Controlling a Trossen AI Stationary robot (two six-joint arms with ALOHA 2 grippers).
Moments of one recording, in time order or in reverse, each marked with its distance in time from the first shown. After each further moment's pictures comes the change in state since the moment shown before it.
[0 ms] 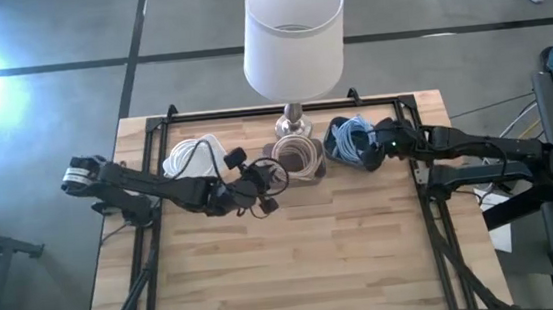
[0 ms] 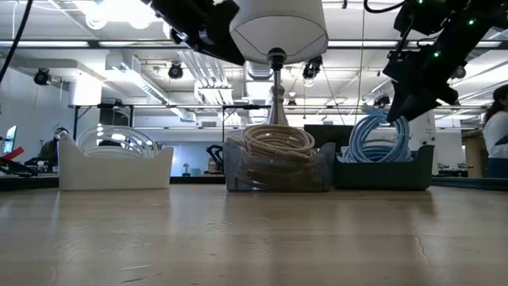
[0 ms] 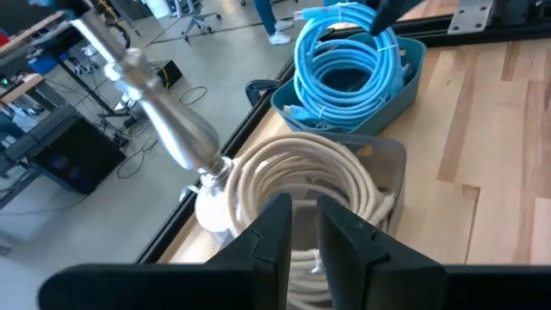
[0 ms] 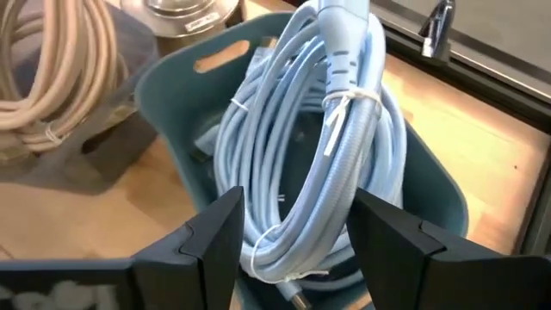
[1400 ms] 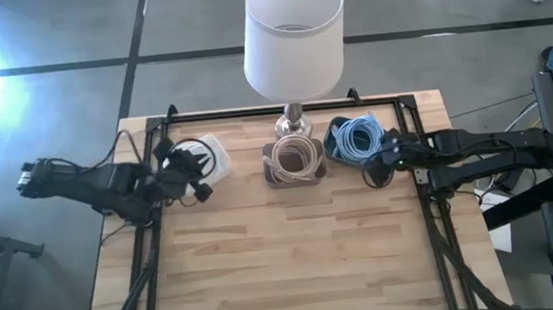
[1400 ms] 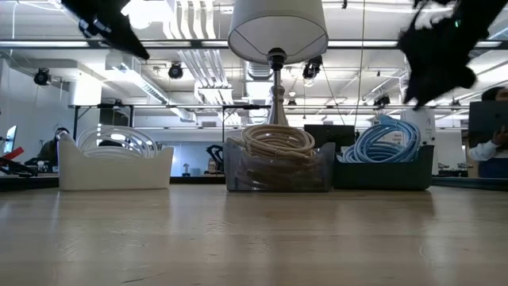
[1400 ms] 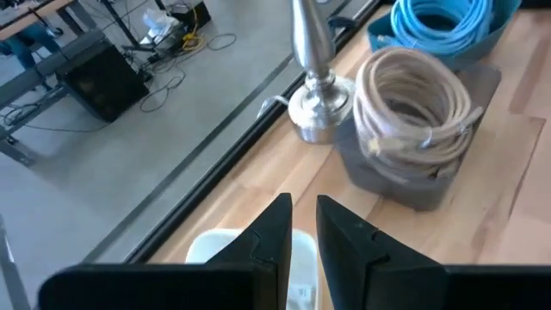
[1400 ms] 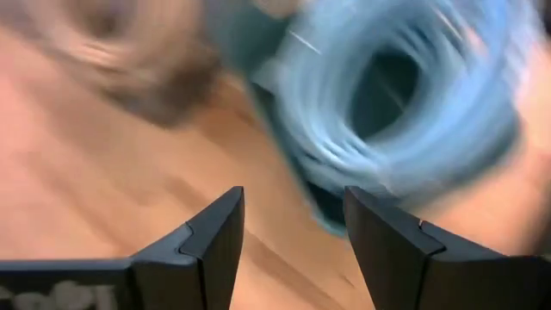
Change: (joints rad) left arm -0.013 -0.618 -0.175 -0.652 -0.042 -0.303; right arm 0.272 0.001 0.117 -0.281 0.002 0.318
